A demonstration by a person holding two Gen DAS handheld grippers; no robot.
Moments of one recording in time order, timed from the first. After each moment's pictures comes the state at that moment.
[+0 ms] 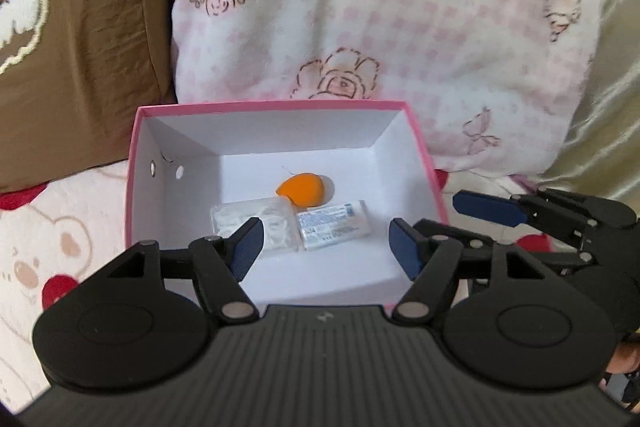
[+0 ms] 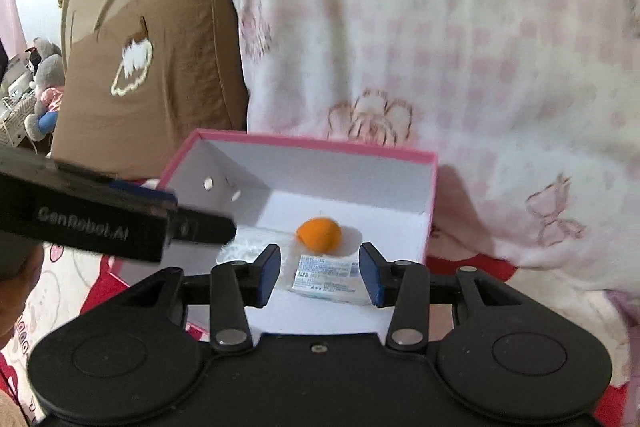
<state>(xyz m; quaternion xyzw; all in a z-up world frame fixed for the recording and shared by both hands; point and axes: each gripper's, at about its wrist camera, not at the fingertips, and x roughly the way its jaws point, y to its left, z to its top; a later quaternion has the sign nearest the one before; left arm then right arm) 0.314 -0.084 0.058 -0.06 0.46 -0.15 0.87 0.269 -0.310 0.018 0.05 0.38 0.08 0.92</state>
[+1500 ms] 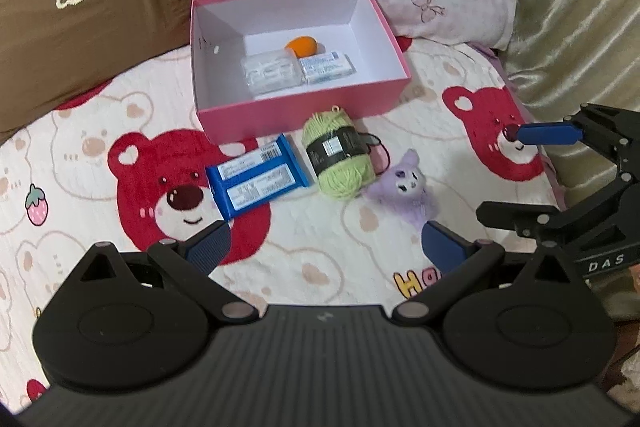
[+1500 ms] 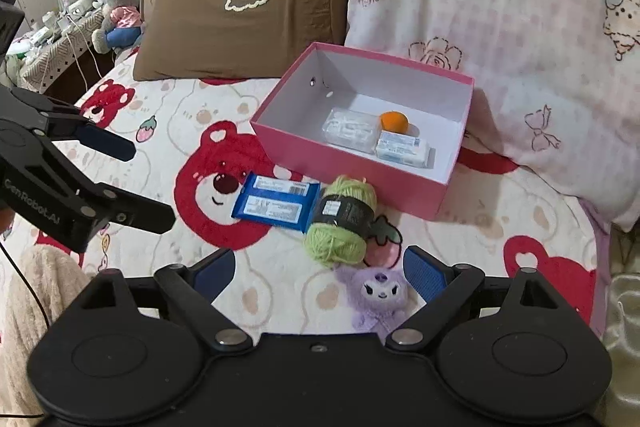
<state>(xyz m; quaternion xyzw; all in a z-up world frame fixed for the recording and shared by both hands) 0.101 -0.046 0.103 0.01 0.53 -0.16 0.83 0.078 -0.259 0.081 -0.01 0.46 0.14 0.88</state>
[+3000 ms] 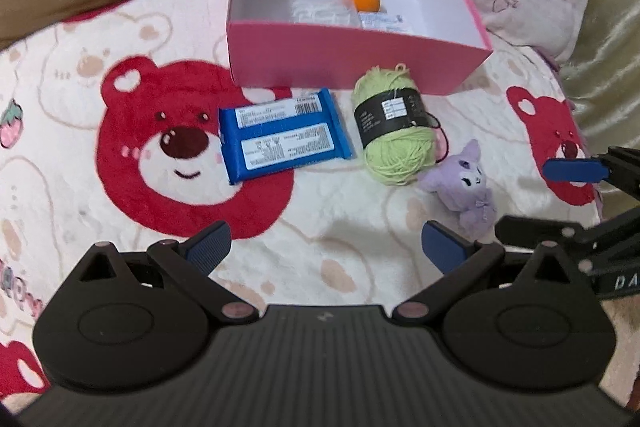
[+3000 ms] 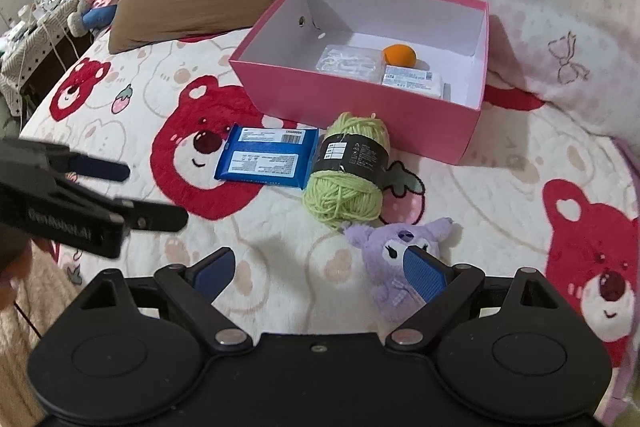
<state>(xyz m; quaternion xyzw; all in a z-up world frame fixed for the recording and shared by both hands) 0.113 -0.024 -0.019 -0.06 0.53 -0.10 0.84 0.099 -0.244 -0.006 0.02 0.50 0.13 0.85</state>
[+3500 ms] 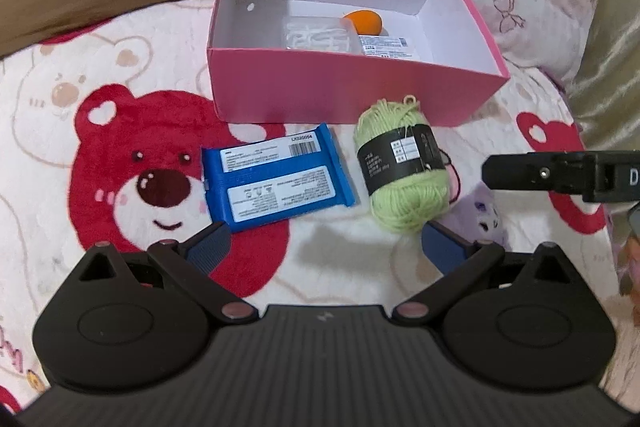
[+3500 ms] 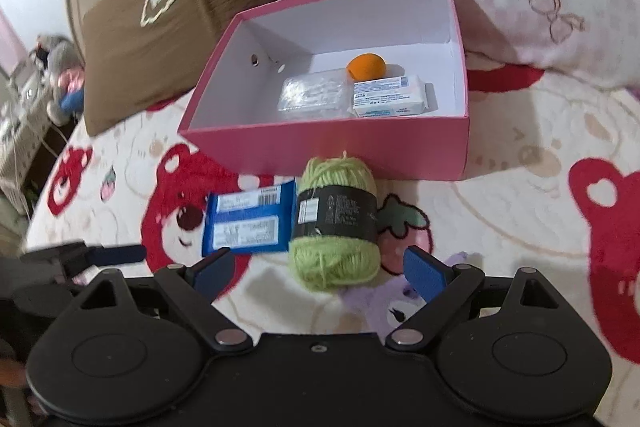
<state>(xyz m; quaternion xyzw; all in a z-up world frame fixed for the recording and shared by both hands) 0.152 -0.028 -0.043 -0.07 0.50 -0.11 0.86 0.158 -0.277 -0.036 0.16 0.48 0.10 0.86</state>
